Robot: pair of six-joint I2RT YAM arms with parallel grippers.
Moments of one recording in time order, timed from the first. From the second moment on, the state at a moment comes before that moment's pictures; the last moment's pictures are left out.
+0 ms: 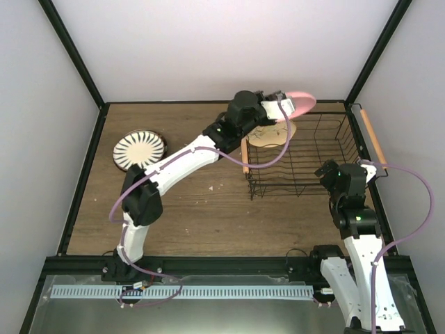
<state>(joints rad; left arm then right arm) -0.85 2.06 1.94 0.02 -0.11 0.81 0.02 0.60 0.72 -0.66 0.28 0.71</state>
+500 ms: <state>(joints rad) -0.26 1.69 1.97 0.10 -0.26 0.23 0.02 0.63 0.70 -0.63 0.24 0.71</state>
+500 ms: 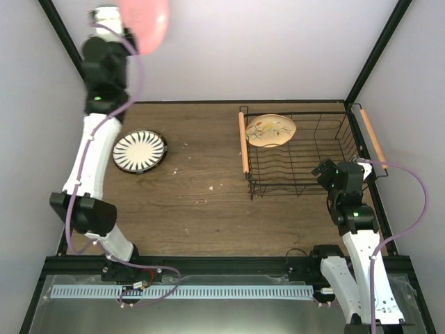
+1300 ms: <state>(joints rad) 0.40 1.57 0.91 -0.02 0.56 -0.85 0.02 0.71 0.70 -0.56 0.18 0.71</state>
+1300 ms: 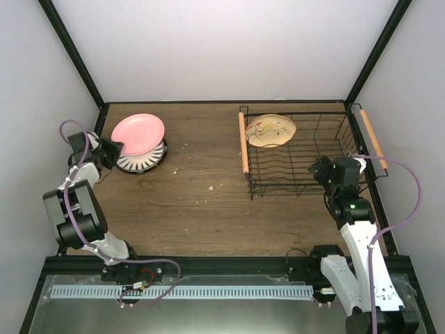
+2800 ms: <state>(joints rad) 0.39 1.57 1.12 -0.32 0.14 -0.66 0.02 0.64 0.70 -0.60 0.18 0.72</state>
